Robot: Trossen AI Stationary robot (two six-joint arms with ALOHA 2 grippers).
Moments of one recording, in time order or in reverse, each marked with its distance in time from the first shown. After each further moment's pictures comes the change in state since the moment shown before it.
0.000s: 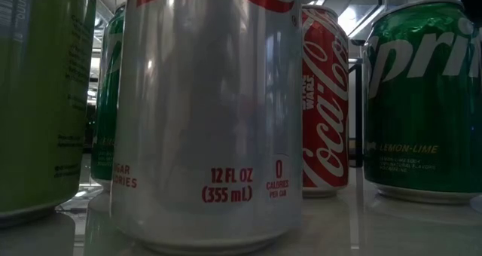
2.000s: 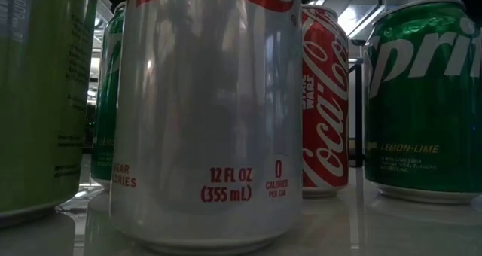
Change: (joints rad) left arm -0.194 -0.150 -0.576 0.649 -0.003 0.011; right arm 0.173 0.244 0.000 0.117 0.119 -0.123
